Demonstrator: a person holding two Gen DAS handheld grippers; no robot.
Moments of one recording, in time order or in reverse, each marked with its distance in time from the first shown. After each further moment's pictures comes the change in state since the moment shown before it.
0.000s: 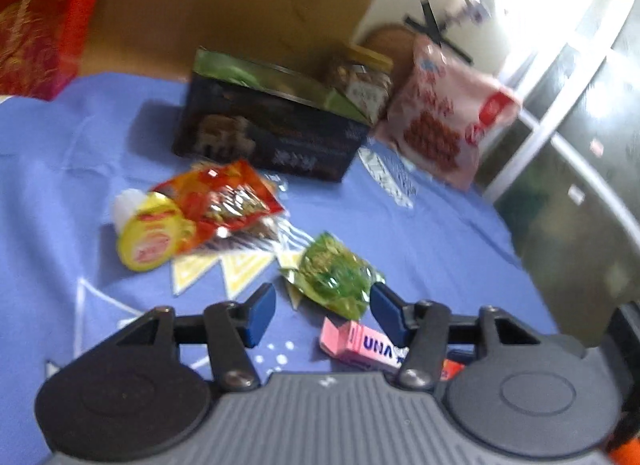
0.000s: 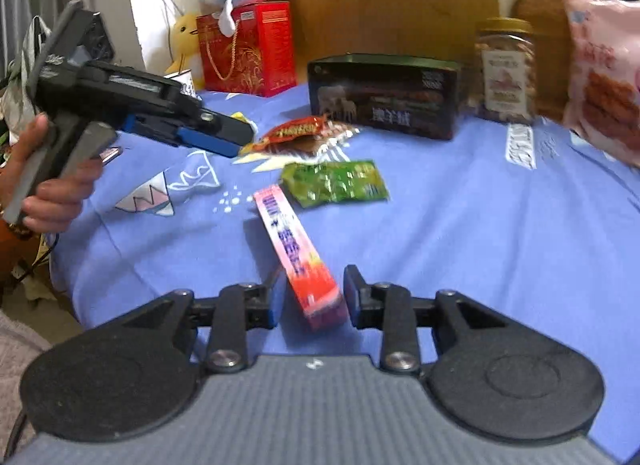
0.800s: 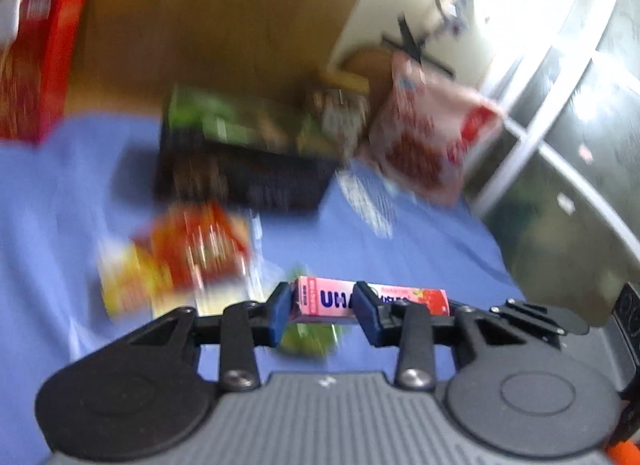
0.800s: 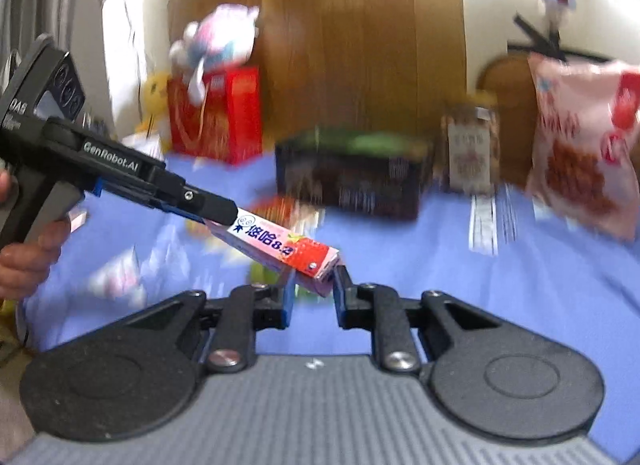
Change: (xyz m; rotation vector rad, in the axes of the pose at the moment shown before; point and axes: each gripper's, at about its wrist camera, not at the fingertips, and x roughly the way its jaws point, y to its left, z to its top) left arm -0.023 -0.027 0.035 0.030 -0.086 0.023; right arm 0.000 -0.004 0.053 0.000 -0.212 -0.110
